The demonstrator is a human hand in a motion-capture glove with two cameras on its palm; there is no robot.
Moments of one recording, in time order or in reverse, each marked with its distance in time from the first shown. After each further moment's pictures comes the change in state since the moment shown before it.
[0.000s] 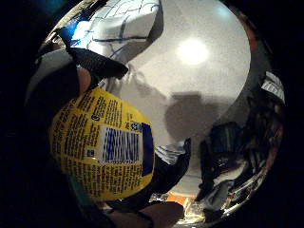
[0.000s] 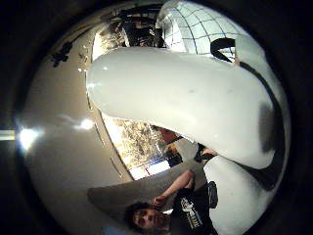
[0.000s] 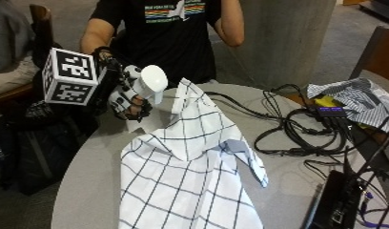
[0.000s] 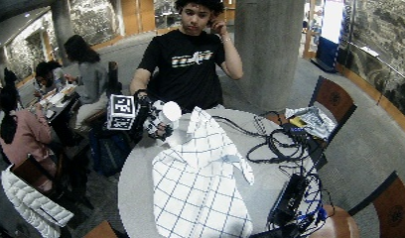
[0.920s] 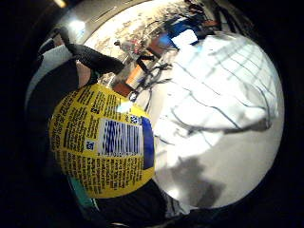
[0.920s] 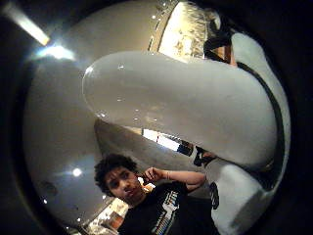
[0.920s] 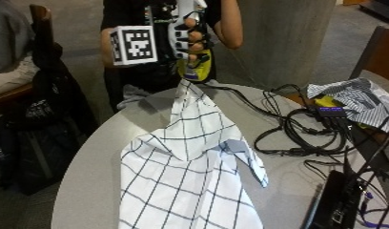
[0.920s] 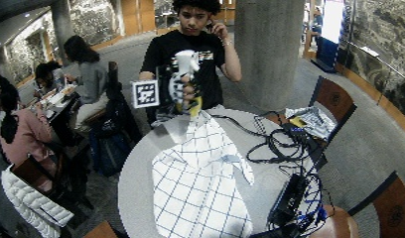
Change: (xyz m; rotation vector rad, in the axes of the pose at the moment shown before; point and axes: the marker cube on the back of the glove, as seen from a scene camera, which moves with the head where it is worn) arm -0.112 0.062 0.119 0.081 -0.344 -0.866
